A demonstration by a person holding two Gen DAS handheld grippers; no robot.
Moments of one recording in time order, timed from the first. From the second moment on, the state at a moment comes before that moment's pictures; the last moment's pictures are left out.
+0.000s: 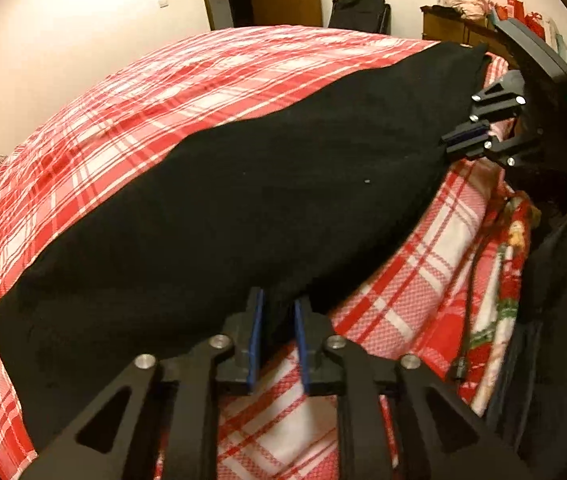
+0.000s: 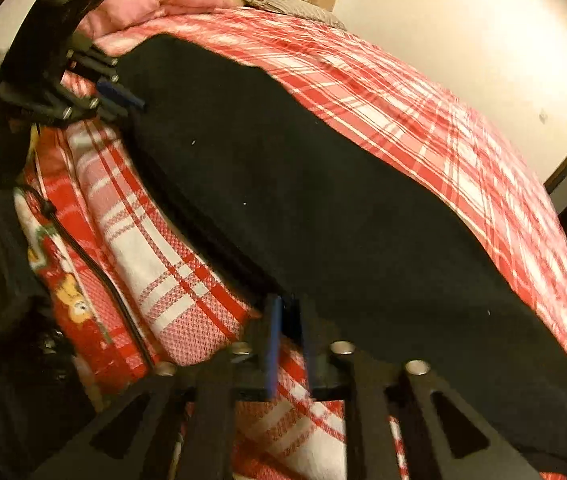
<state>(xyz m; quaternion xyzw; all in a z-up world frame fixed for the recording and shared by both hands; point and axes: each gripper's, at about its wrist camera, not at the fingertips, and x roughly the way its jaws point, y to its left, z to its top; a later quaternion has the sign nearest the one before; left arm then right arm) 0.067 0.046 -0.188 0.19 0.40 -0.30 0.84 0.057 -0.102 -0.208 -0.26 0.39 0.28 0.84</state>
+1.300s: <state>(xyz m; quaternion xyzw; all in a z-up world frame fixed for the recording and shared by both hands) 0.079 -0.087 -0.186 0.26 0.38 -0.40 0.79 0.036 -0.436 -0.118 0.10 0.33 -0.11 0.93</state>
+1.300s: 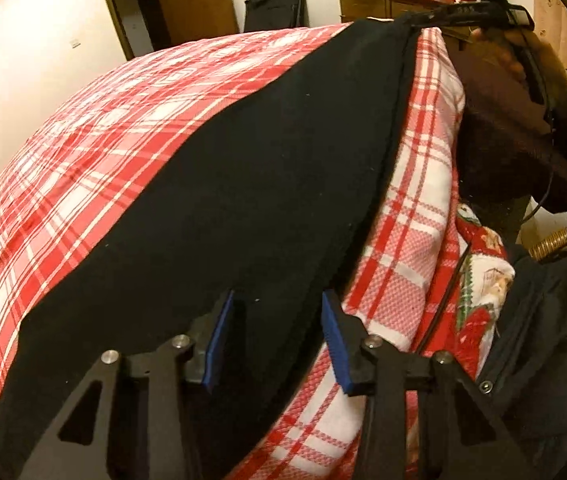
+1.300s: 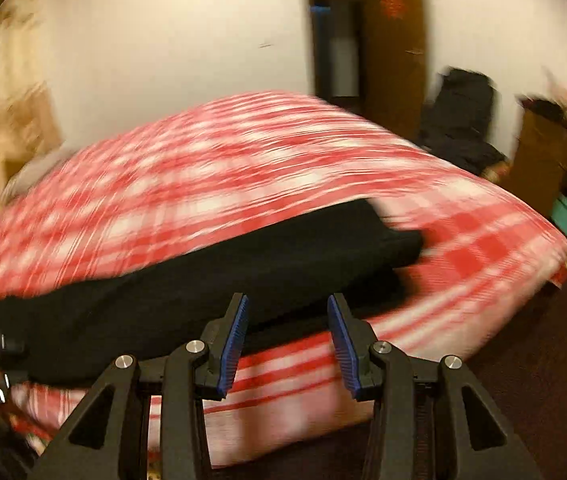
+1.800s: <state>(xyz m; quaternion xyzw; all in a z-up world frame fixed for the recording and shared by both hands) 0.091 -0.081 -0.188 0.23 0.38 -0.42 0.79 0.055 -0.481 -0.138 0.18 0.35 -0.11 0.91</state>
